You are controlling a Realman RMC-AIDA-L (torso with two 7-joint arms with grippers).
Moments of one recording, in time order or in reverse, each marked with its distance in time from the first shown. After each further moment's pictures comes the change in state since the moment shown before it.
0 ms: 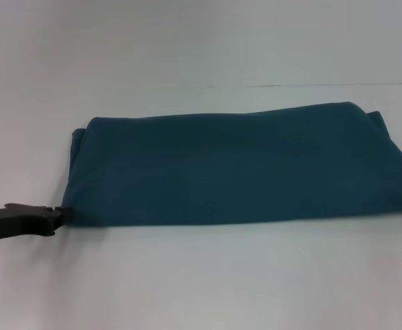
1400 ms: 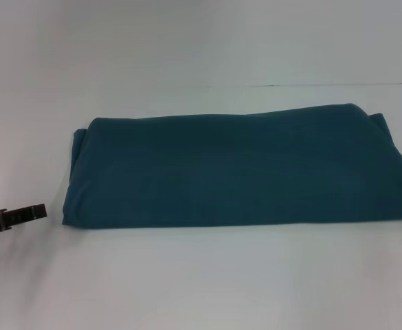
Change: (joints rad) left arm 0.057 0.010 -0.172 0.078 0.000 0.126 -0.274; right arm -0.001 0.001 0.013 -0.117 0.137 -0.116 -0.072
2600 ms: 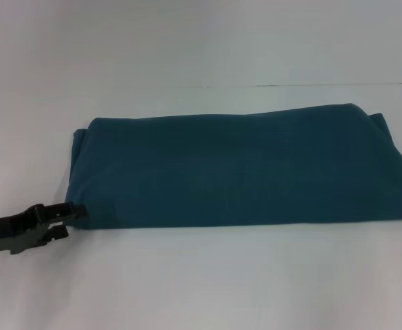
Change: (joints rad) left arm -0.071 0.029 0.004 -0.177 0.003 0.036 -0.272; right arm 0.081 -0.023 0.003 -0.057 0.002 -0.025 0.023
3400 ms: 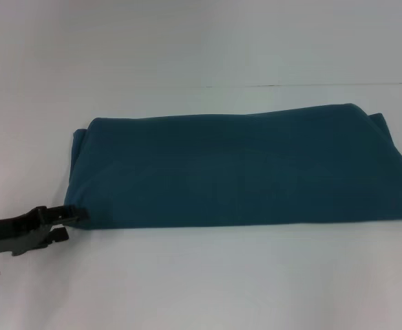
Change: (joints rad) left arm -0.014 0.004 0.000 -0.026 0.025 -0.033 -0.006; right arm 0.002 -0.002 0.002 -0.022 0.000 -0.005 0.016
